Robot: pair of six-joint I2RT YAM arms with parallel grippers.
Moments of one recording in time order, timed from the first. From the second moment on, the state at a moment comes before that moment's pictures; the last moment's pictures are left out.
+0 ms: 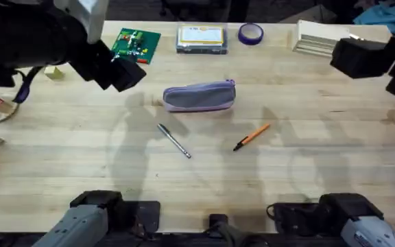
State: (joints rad) left arm 0.00 1.02 1.15 -0.82 0.19 0.85; right arm 0.00 0.71 1.04 -0.76 -0.04 -0.03
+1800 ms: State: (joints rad) left arm 0.26 1.61 1.15 -1.03 0.85 1.50; right arm 0.00 0.71 1.04 -0.73 -0.04 -0.11
